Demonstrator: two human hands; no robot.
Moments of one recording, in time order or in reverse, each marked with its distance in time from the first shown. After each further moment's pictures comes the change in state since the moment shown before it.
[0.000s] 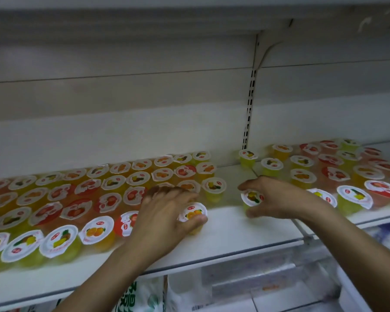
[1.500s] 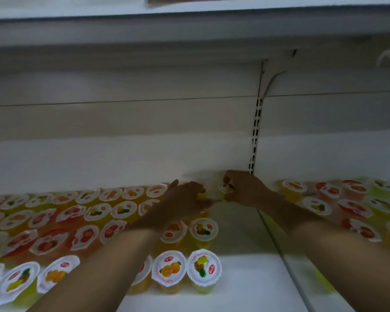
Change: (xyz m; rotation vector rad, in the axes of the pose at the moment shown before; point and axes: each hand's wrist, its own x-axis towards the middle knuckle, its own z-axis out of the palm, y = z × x) left_hand 0.167 -0.003 0.037 0.050 -0.234 -0.130; right_hand 0.174 0.044 -0.005 -0.003 0.209 -0.181
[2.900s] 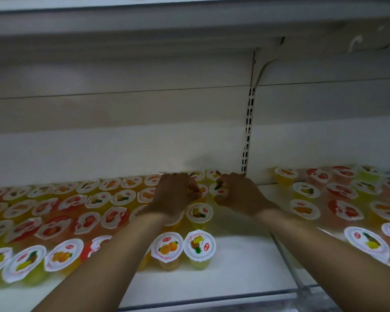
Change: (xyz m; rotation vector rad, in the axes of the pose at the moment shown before) left_hand -0.039 0.006 -0.001 -0.115 0.305 0.028; right_hand -0.058 -0.035 0.005 0.028 0.032 0.018
